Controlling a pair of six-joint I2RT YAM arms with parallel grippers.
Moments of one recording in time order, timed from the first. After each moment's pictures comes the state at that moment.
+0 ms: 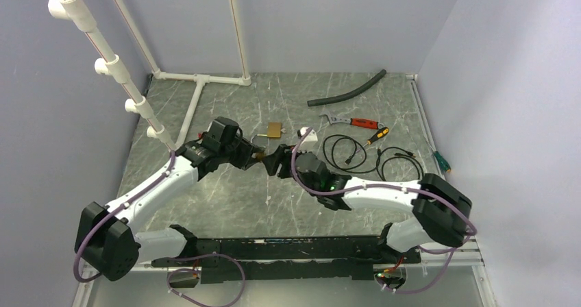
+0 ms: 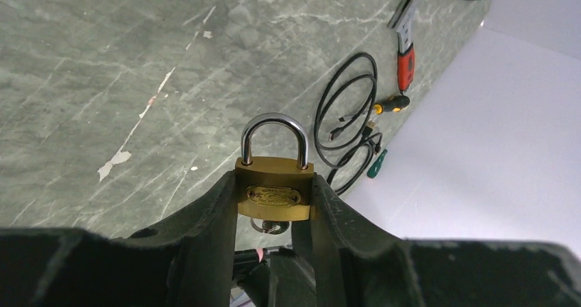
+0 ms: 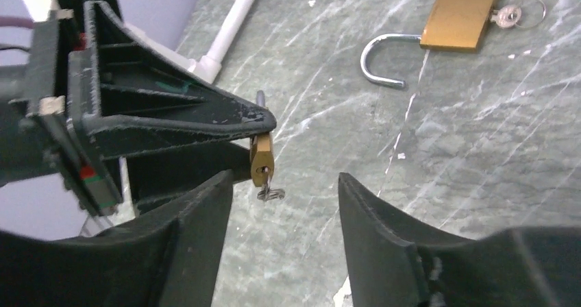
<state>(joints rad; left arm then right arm) -0.55 1.20 0.88 -0.49 0.01 -1.52 1.06 1.45 0.71 0.47 0.41 0.75</state>
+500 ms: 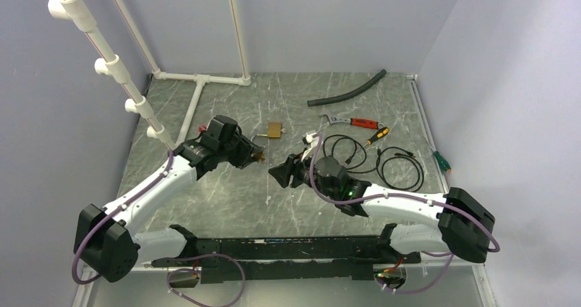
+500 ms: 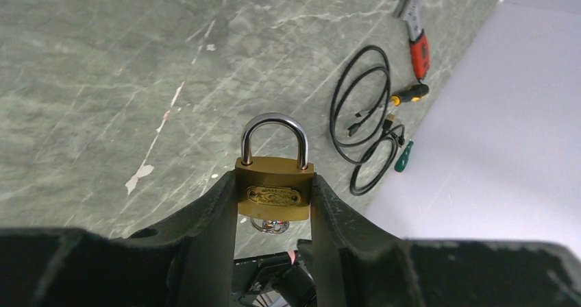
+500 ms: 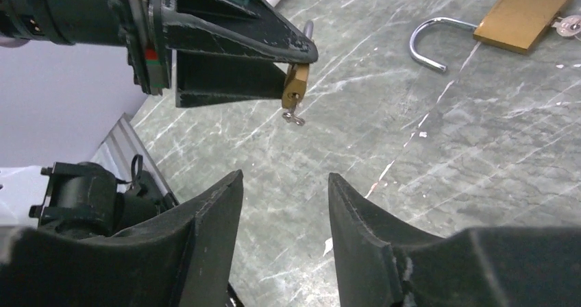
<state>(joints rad) -0.56 1.19 0.92 -0.53 0.00 -1.37 1.04 1.22 0.56 0.47 0.15 0.58</state>
